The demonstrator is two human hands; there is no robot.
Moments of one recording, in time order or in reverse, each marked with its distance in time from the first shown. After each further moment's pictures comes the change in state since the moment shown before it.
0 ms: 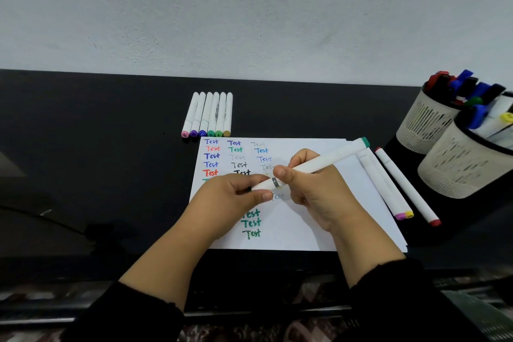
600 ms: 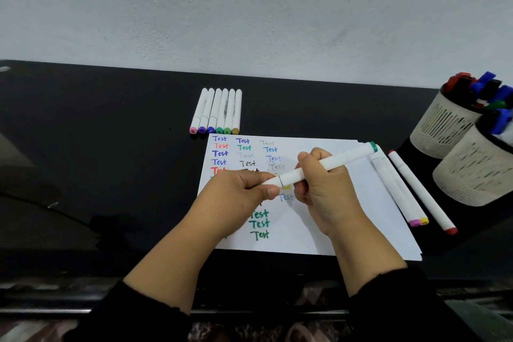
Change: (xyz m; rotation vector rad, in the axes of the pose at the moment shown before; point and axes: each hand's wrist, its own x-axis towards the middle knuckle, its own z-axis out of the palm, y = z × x) left_hand -0.003 0.009 0.000 -0.056 0.069 -0.026; right_hand 0.003 0.001 0.017 0.065 0.226 0.027
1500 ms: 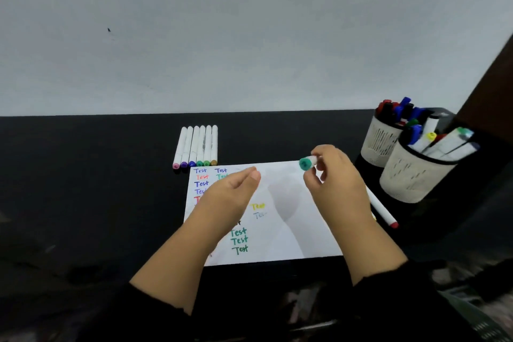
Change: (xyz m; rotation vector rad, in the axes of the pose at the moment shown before) left_hand -0.009 0.033 0.003 0.036 -0.022 0.087; right_hand -0.011 -0.030 -0.050 -1.016 0.373 -0.707
